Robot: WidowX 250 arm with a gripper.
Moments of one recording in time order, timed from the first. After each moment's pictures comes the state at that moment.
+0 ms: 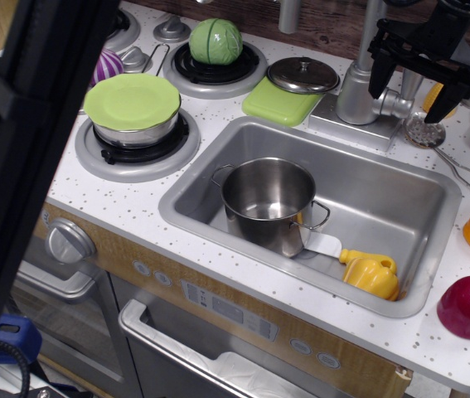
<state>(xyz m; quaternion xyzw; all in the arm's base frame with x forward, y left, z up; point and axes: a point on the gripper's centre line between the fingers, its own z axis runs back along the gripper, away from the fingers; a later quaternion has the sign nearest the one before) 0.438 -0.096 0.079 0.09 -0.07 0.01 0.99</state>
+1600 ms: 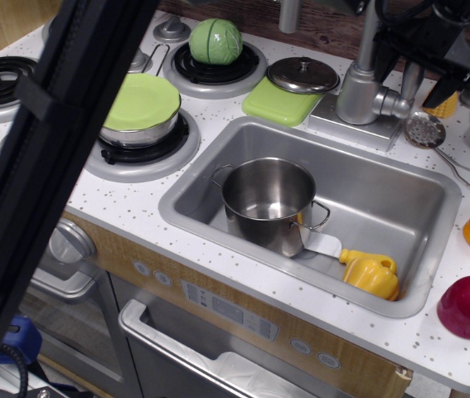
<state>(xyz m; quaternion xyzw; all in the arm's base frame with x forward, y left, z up) 0.487 -0.087 0.075 0.12 -0.18 -0.04 0.98</state>
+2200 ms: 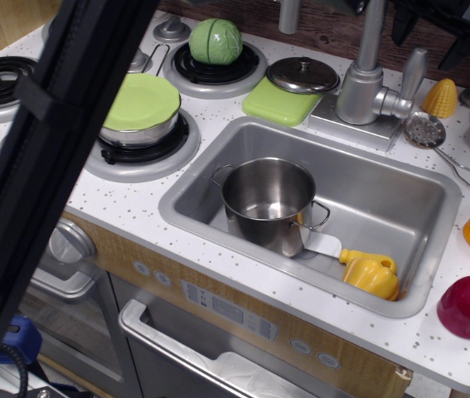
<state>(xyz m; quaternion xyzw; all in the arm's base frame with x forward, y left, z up) 0.499 -0.090 0.100 0.12 -0.21 -0.04 0.97</state>
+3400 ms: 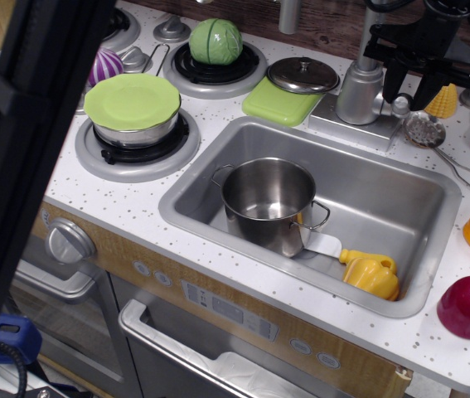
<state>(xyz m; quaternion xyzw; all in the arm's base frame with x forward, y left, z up) 0.455 -0.092 0.070 0.05 -0.11 0.06 0.99</state>
